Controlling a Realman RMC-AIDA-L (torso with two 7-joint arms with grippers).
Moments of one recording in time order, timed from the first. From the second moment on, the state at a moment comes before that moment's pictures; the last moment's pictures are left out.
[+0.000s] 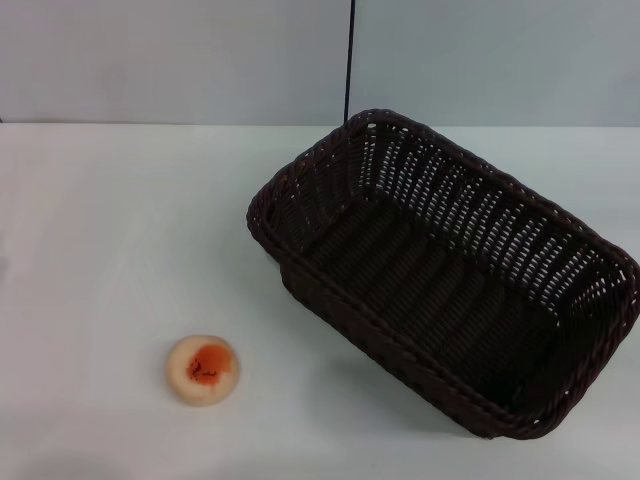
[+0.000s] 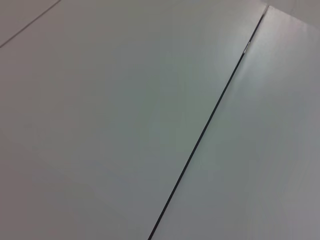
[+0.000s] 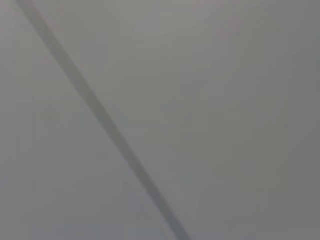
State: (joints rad) left arm -0.11 -2.07 -0.93 -0.07 2.24 1.97 -0.80; right arm 0.31 2.04 -0.07 -0.35 -1.27 -1.45 1.17
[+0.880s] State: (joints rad) left arm -0.14 -2.07 -0.93 -0.08 2.23 1.96 -0.82; right arm 0.53 1.93 -0.51 -1.42 -2.10 -1.93 2.17
